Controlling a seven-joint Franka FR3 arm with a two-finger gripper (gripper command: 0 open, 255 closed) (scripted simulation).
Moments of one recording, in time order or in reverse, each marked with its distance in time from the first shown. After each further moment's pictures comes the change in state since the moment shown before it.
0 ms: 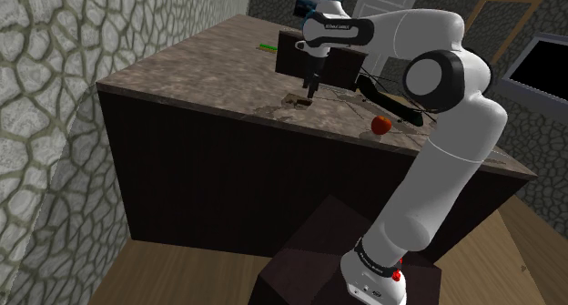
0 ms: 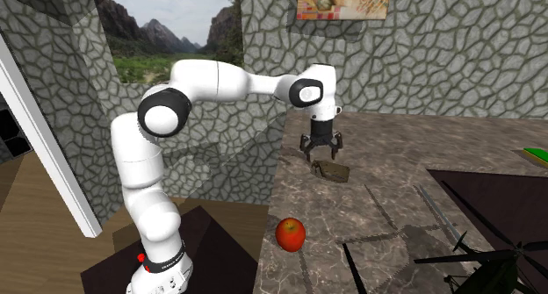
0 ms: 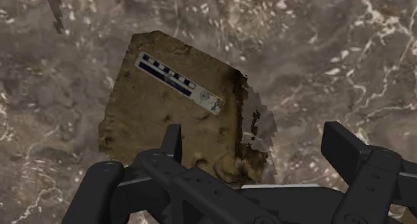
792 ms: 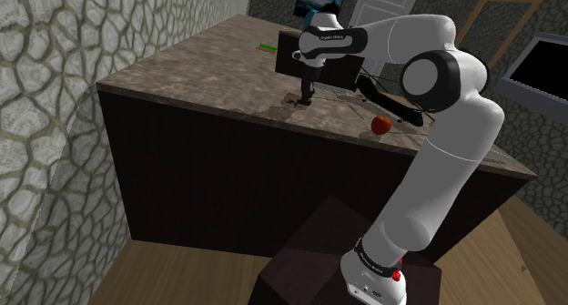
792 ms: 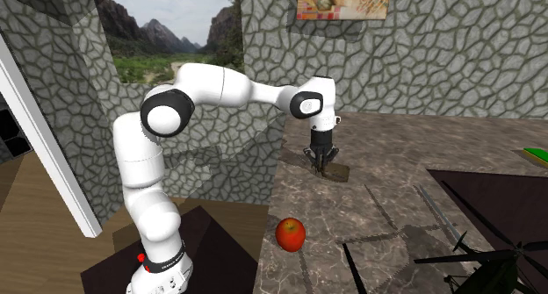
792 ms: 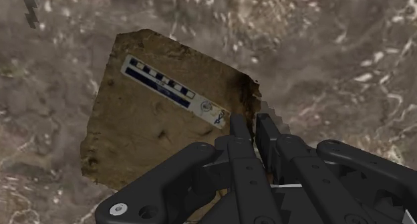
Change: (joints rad) arm -0.002 0.018 0.000 -0.078 0.005 0.097 -0.007
